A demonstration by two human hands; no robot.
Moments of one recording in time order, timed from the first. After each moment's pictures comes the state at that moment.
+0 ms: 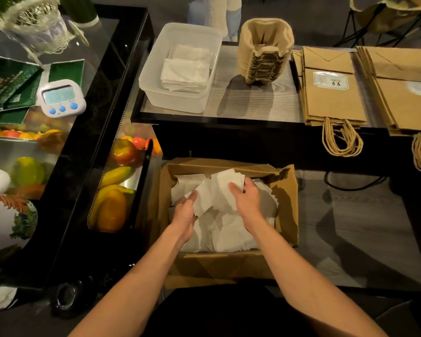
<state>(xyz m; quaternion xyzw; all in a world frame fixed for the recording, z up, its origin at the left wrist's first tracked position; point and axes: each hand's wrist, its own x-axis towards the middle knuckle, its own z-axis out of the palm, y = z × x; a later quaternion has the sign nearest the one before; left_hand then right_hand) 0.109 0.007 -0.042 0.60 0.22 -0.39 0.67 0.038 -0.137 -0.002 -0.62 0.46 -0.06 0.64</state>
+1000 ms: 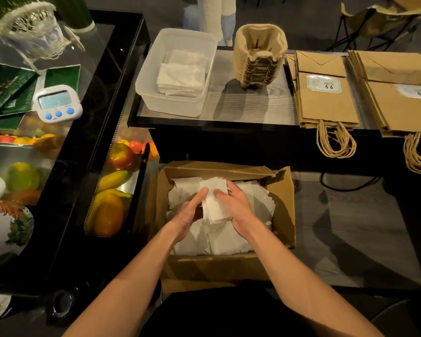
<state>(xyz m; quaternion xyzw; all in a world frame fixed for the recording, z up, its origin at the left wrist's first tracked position) 0.115 0.009 -0.021 0.63 -0.01 -0.48 0.60 0.039 -0.123 0.010 -0.56 0.38 -0.01 0.74</state>
